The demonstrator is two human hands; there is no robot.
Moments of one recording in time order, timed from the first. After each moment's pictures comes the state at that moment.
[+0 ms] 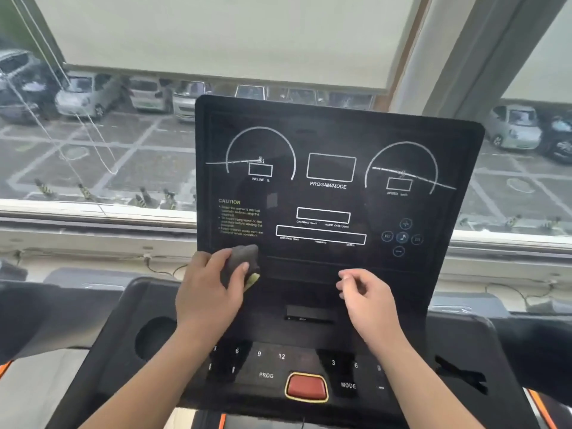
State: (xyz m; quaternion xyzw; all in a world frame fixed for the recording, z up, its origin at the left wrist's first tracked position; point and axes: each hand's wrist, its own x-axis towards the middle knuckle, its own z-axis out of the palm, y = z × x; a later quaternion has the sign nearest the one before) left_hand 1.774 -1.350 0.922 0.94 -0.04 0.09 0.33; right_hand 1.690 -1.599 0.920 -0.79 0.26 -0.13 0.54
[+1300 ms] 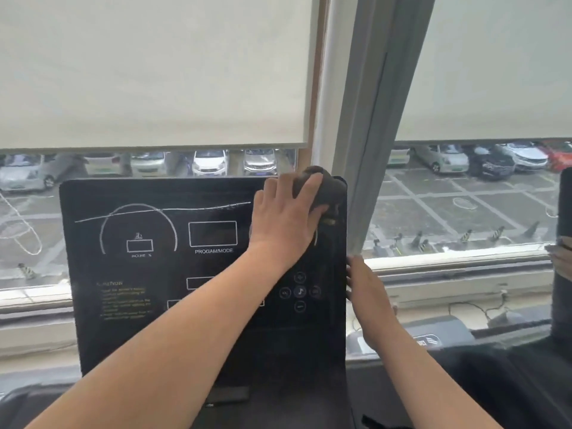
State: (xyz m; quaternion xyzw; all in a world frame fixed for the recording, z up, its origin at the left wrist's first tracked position) left_hand 1.834 -1.663 1.068 0.85 -0.35 0.35 0.19; right_hand 1.702 -1.775 0.994 -0.70 0.28 -0.18 0.64
